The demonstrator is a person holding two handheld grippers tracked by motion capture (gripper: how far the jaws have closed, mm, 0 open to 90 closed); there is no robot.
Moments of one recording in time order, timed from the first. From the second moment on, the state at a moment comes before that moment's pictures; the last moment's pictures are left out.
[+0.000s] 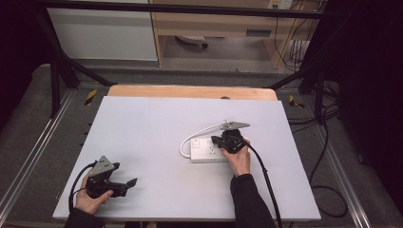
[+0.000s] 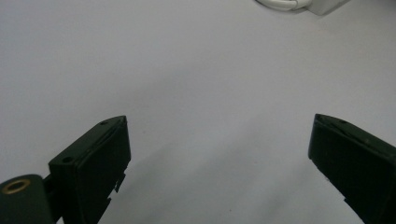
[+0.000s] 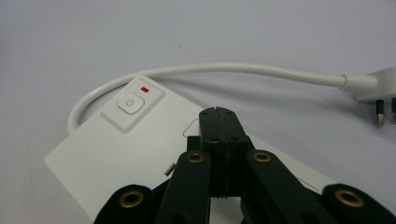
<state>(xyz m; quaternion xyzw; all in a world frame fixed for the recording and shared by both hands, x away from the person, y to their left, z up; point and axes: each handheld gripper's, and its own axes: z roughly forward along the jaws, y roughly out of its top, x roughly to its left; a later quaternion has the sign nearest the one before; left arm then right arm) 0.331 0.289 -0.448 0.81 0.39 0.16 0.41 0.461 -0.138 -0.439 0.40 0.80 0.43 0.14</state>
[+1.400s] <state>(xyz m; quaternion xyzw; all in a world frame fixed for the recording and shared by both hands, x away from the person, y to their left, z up) 0.331 0.289 -0.447 0.80 0.40 0.17 0.41 0.460 -0.136 -0.440 0.40 0.79 0.43 0.15</state>
